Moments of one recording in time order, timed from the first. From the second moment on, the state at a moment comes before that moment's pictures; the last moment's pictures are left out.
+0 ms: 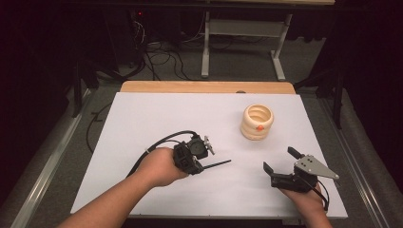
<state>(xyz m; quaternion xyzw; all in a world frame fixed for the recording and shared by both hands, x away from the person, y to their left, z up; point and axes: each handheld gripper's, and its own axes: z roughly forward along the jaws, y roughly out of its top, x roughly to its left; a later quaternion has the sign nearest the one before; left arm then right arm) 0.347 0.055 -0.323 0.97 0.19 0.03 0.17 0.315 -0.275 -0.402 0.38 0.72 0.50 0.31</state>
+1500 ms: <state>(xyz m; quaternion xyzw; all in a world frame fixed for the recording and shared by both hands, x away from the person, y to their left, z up) 0.355 0.064 -0.324 0.96 0.19 0.02 0.19 0.351 -0.216 -0.359 0.29 0.77 0.46 0.35</state>
